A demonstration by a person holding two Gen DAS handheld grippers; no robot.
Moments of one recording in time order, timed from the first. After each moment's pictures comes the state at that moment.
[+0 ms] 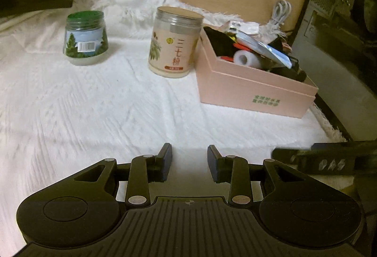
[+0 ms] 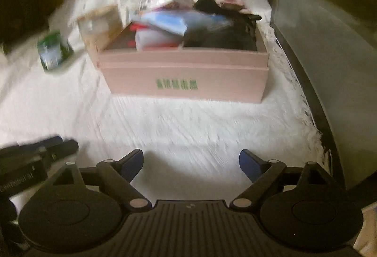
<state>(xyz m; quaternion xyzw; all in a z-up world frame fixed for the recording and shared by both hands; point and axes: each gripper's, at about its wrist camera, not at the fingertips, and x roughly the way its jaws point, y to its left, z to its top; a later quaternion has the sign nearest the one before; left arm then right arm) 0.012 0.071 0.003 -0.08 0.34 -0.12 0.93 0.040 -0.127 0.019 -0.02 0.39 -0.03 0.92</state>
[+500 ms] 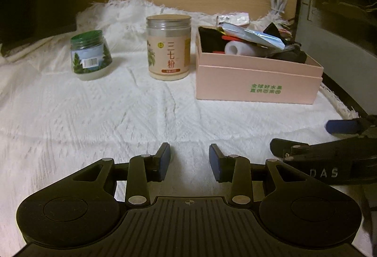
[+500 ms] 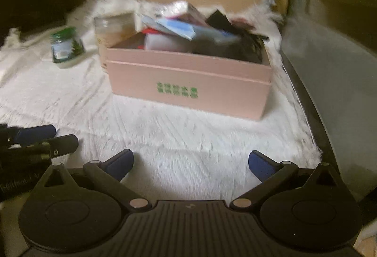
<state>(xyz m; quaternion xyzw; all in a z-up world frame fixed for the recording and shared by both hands) -0.004 0.028 -0.004 0.00 0.32 -0.06 0.95 0.027 -0.137 -0.001 -0.06 0.32 0.00 0.95</state>
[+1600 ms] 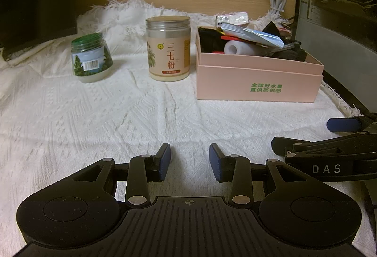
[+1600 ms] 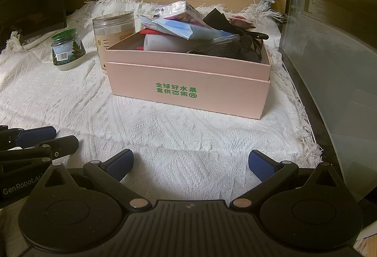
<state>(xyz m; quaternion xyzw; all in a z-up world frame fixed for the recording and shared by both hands) -0.005 0.026 -0.005 0.01 0.31 -0.05 0.95 0.028 -0.136 0.002 -0.06 0.32 0.00 0.95</state>
